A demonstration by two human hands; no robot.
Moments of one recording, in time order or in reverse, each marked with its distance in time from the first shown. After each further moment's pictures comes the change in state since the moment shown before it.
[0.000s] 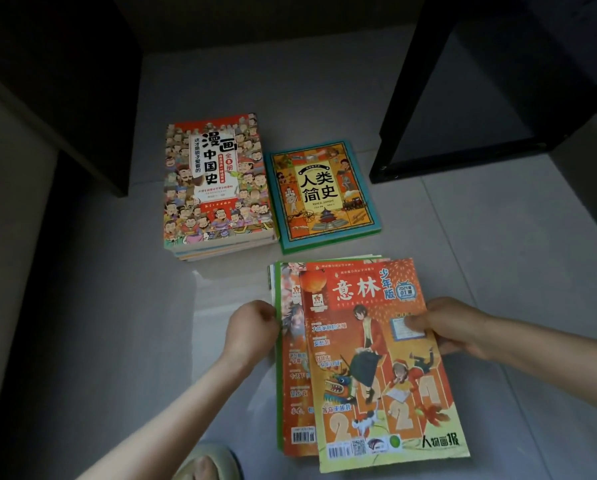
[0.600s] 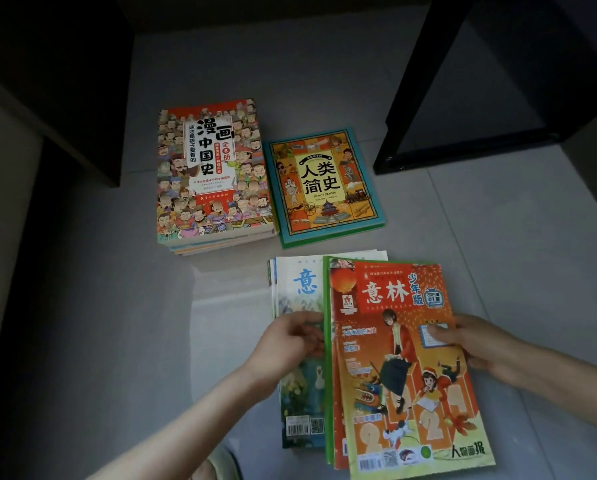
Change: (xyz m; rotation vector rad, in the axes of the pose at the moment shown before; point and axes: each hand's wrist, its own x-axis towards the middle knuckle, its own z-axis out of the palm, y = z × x) left_hand -0.023 0.013 0.013 -0.430 -0.474 -0.022; right_hand 0.000 0.037 -0.009 0.192 -0.008 0.026
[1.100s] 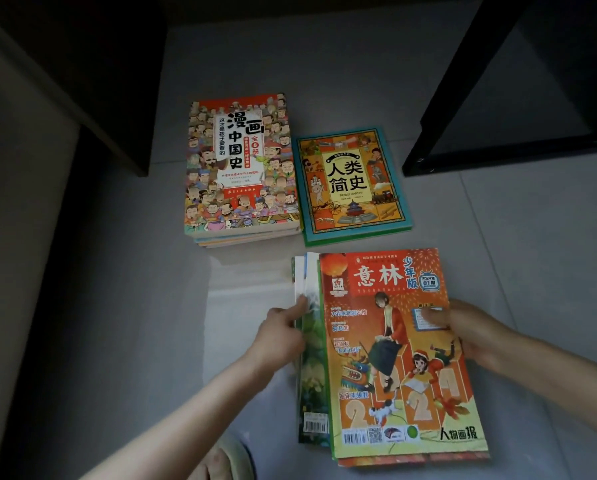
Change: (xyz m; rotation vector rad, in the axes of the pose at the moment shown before) left_hand 0.020 -0.024 -0.030 0.166 0.145 -0.135; right_hand 0.022 -0.031 0.030 0.058 -0.036 -0.087
